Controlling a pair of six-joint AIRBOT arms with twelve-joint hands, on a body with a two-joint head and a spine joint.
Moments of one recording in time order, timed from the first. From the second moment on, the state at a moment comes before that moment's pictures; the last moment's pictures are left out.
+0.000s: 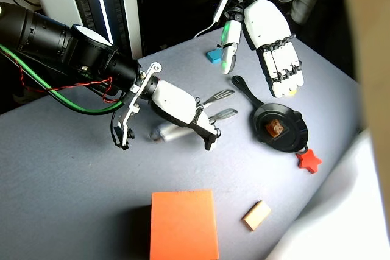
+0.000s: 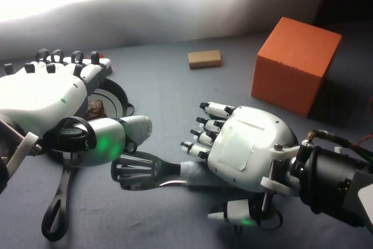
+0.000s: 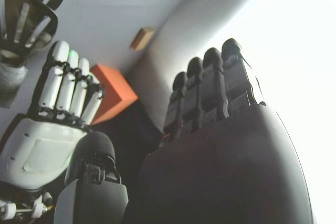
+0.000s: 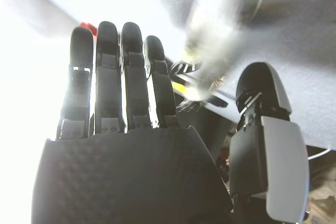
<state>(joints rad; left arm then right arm) 0.42 -0.75 0.48 -1.38 -0.92 2.12 -0.51 -1.27 0.87 -2.17 -0.50 0.62</state>
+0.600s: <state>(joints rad) 0.42 -0.75 0.48 -1.38 -0.94 2.12 -0.50 -1.16 0.76 -2.14 -0.45 0.63</state>
